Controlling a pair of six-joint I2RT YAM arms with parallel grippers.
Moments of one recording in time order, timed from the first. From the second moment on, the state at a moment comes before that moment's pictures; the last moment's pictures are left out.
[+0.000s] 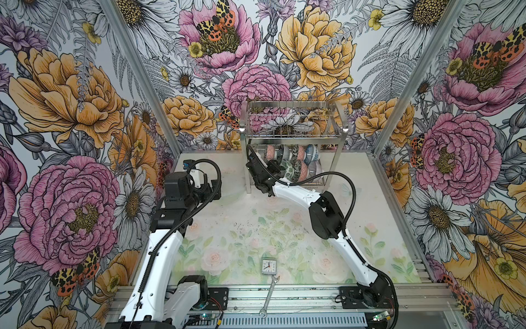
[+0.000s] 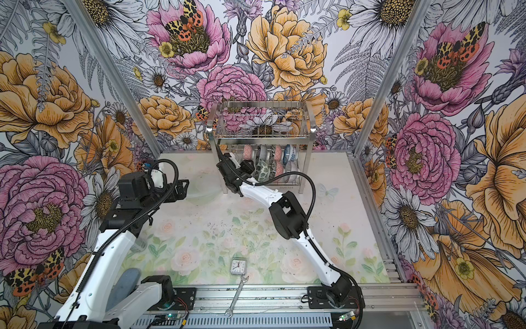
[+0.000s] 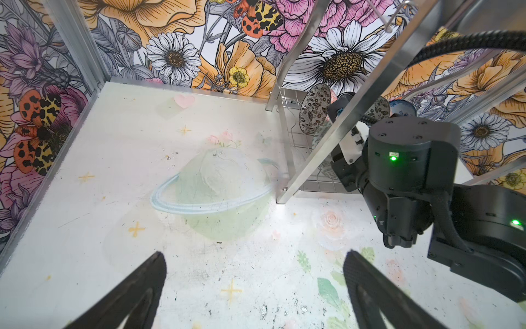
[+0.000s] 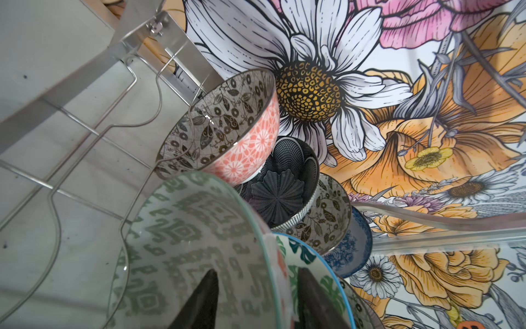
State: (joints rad) left arm 0.01 0.96 0.96 -0.50 0.17 -0.16; right arm 0.76 2.53 2.23 -0.37 0.93 -0.38
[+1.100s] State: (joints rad) left arm 0.02 0.96 0.94 -0.48 0.21 -0.16; right arm 0.76 1.91 1.56 -0.27 0.73 -0.27
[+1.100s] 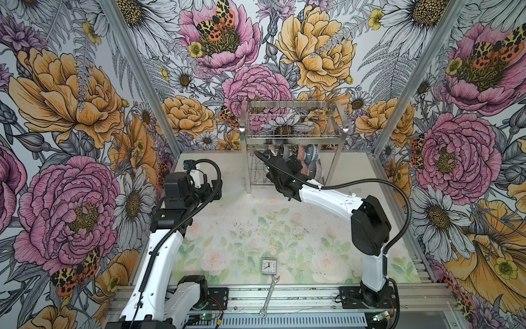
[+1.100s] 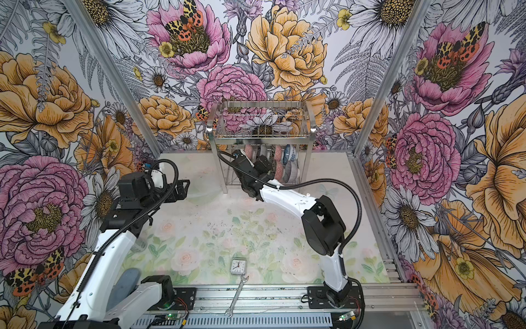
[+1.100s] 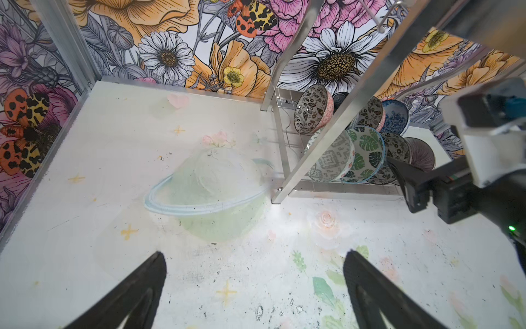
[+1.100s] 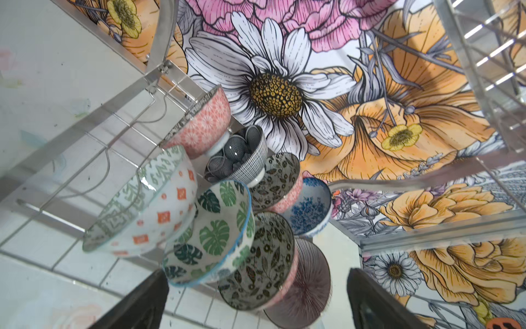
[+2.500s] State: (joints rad) left arm 0.05 1.36 0.37 0.66 -0.20 -0.10; right arm 0.03 1.50 0.42 0.76 0.35 0.01
